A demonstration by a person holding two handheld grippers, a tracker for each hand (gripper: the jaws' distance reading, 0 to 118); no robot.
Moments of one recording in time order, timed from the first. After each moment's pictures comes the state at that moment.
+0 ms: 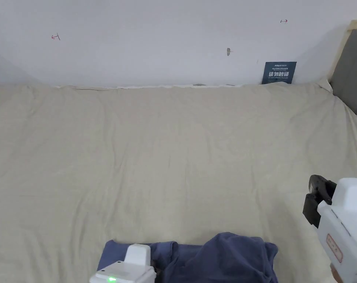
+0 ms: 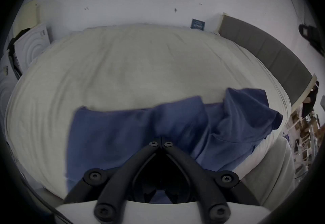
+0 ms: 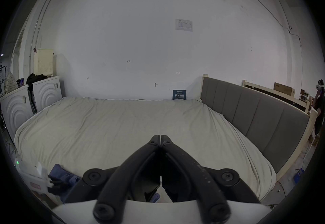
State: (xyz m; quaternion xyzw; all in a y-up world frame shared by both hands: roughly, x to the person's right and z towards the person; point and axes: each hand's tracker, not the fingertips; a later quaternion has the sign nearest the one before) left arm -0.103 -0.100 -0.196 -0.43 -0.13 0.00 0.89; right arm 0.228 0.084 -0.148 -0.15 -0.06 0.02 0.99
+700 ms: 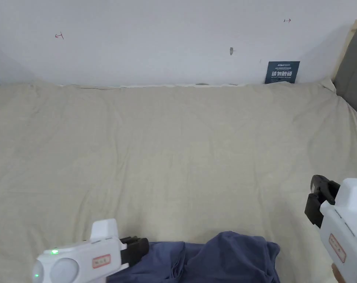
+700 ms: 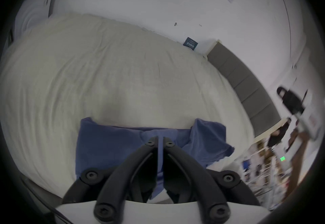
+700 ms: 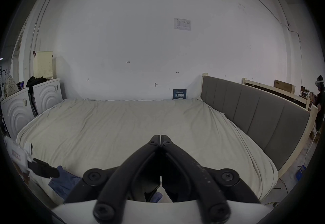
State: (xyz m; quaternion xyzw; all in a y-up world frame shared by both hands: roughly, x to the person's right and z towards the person) left arm -0.204 -0.034 -0.221 -0.42 -0.19 0.21 0.86; right arm 0.226 0.085 -0.148 -0.15 -0.06 0.01 0.99
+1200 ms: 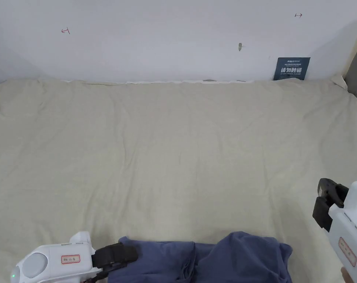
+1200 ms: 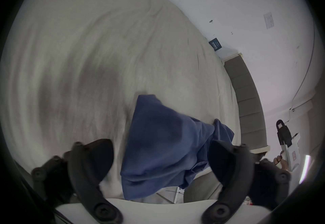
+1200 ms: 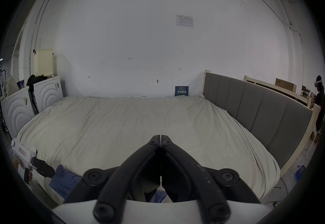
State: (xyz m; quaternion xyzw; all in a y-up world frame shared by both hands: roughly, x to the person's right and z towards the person) left arm -0.266 -0.084 -0.229 -0.50 -0.16 0.33 0.78; right arm 0.214 0.077 -0.158 -0.17 -0.05 0.01 0.98
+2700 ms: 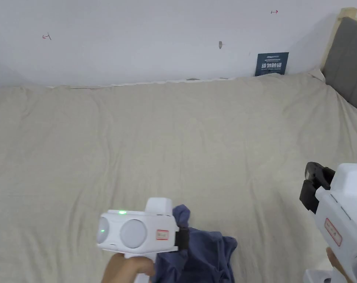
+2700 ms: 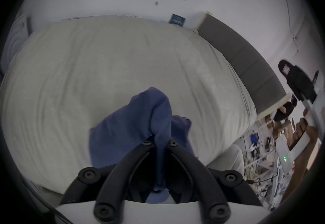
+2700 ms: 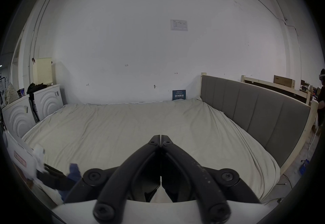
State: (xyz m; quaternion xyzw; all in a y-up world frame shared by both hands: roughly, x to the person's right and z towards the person) left arm -0.055 0.000 -0.234 -0.48 -0.24 0.06 0.84; right arm 0.242 0.087 -0.139 -0.14 -0.06 -0.02 0.99
